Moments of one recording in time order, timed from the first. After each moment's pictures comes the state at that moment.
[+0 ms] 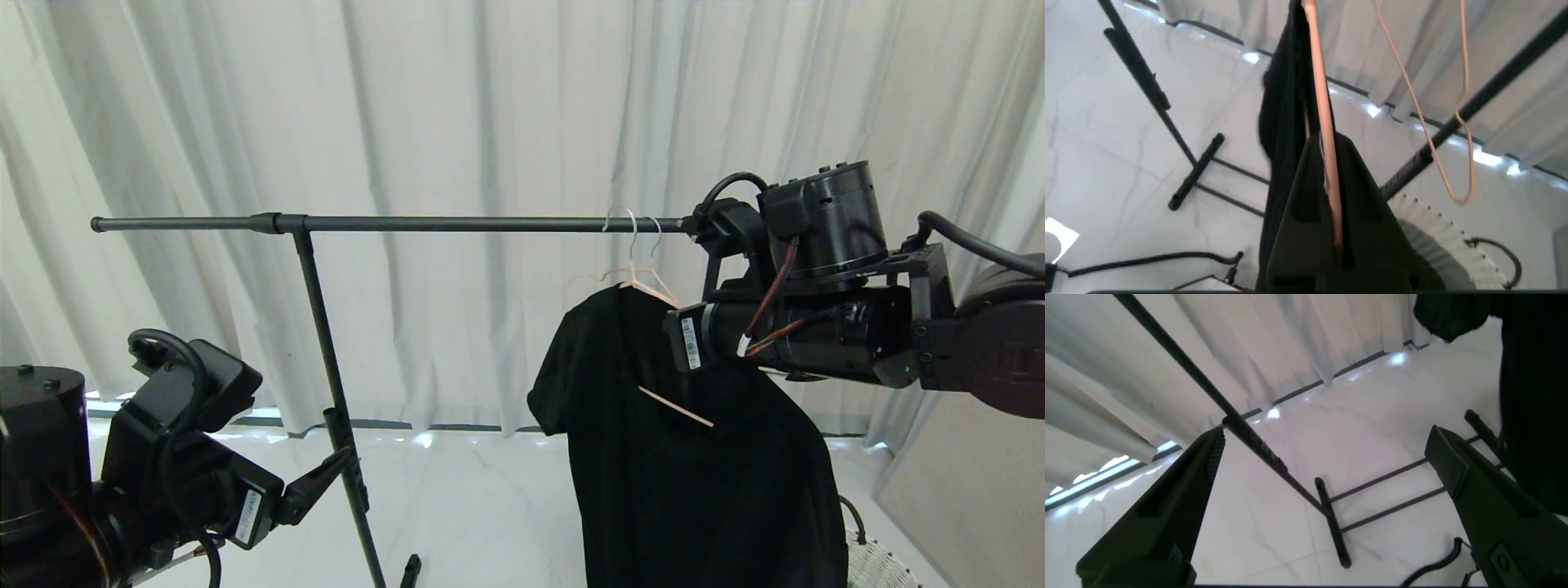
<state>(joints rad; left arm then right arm) -0.32 1.22 -0.38 -0.40 0.10 0.33 0.75 1.72 -1.24 0.00 -0.24 0.15</state>
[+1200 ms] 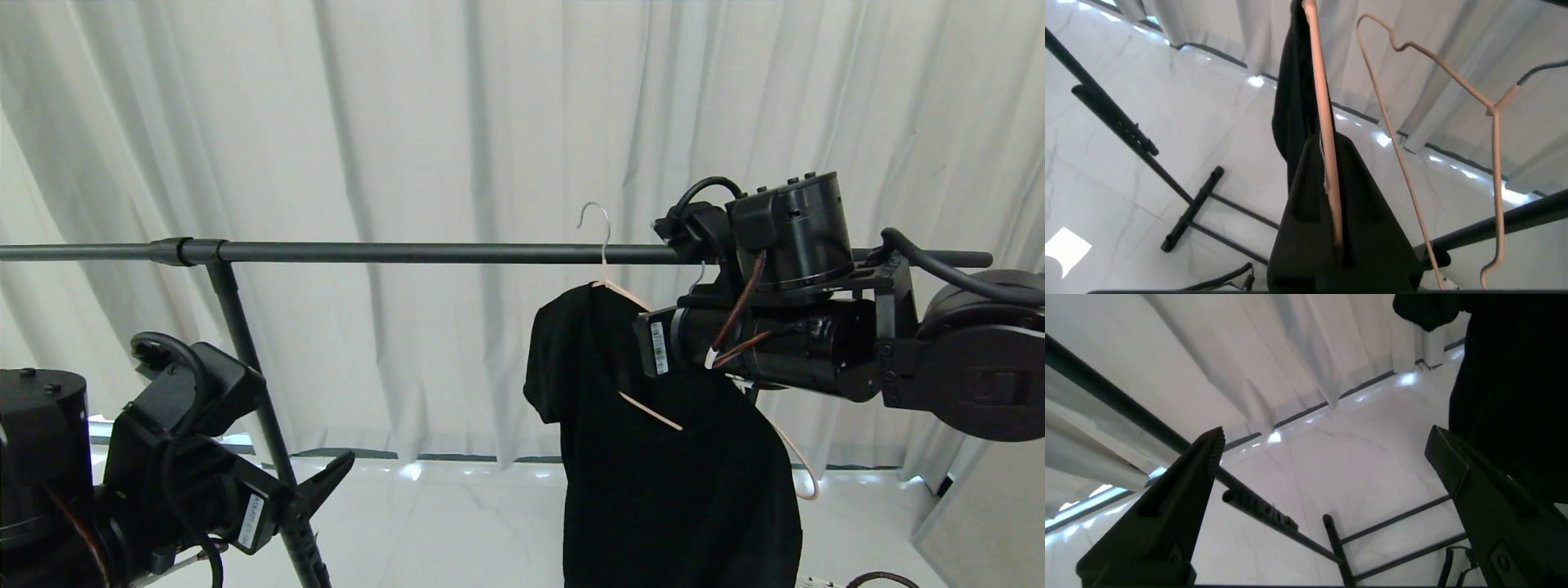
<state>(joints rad) -0.34 1.22 -0.38 -0.40 0.10 0.33 0.81 1.76 -1.24 -0.08 -0.24 0.19</state>
